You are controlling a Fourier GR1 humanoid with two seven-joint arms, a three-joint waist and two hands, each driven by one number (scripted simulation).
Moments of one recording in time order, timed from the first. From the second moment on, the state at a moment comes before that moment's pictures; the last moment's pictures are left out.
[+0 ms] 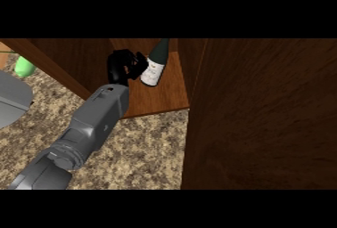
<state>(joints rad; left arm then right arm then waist) -1.15 0.08 -0.27 0.00 0.64 0.67 -0.60 -0.56 -0.15 -0.05 -2.38 -0.26 -0.01 0.84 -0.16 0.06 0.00</state>
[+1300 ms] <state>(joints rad) -1.13 0.09 -0.31 -0.02 0.60 0.68 -0.51 -0.58 -0.15 -0.03 -2.38 -0.26 0.00 0.84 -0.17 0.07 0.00</state>
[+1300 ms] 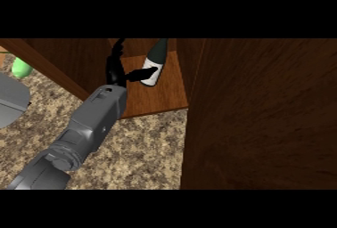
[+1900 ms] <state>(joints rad) -1.12 0.07 -0.32 -0.11 0.59 0.38 -0.60 -0.59 -0.16 -0.04 -2.38 -0.26 -0.02 0.87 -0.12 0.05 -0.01</state>
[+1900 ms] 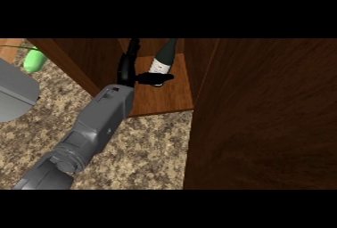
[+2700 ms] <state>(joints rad) -1.08 0.01 -0.26 -0.32 0.63 0.10 -0.63 -0.57 -0.21 -0.07 -2.39 -0.24 -0.07 0.92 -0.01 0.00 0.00</state>
